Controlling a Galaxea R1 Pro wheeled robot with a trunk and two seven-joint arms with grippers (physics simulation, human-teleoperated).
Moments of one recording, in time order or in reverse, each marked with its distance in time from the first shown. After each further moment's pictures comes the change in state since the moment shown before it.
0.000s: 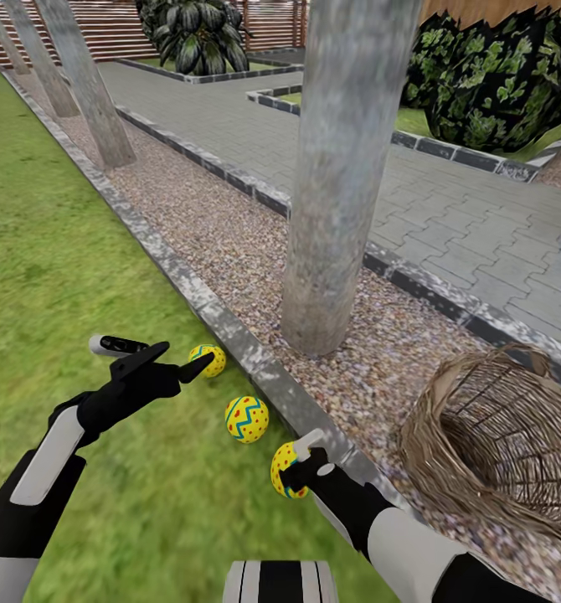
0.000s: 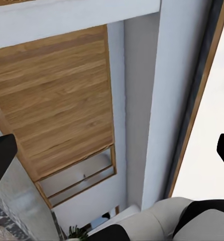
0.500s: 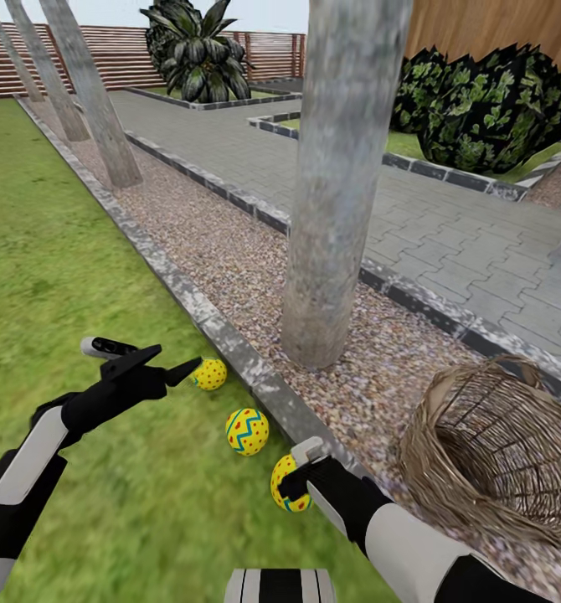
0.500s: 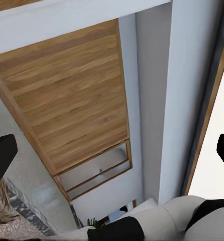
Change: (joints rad) left arm 0.000 0.080 0.001 0.031 -0.001 0.001 0.000; right arm 0.000 0.000 0.000 -0.084 -0.111 0.303 0.005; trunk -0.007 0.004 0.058
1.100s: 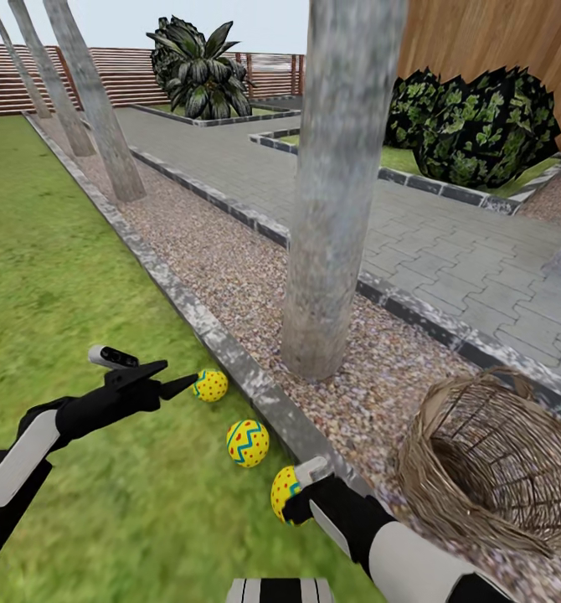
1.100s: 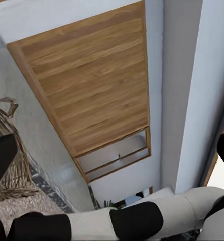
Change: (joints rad) left arm 0.001 0.097 -0.069 0.046 -0.014 -0.001 0.011; right arm 0.053 -0.005 -0.001 0.021 -0.003 0.017 0.000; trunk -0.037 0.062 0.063
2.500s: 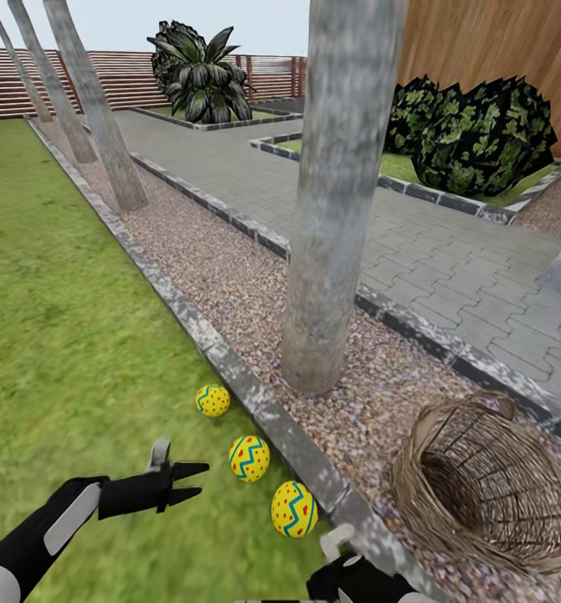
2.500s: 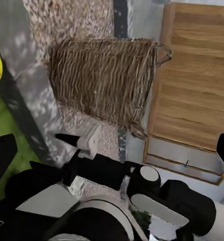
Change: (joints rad) left arm 0.000 -0.073 -0.191 0.663 -0.413 -0.107 0.001; right arm 0.138 -0.016 -0.001 0.260 0.002 -0.310 0.000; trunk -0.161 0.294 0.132
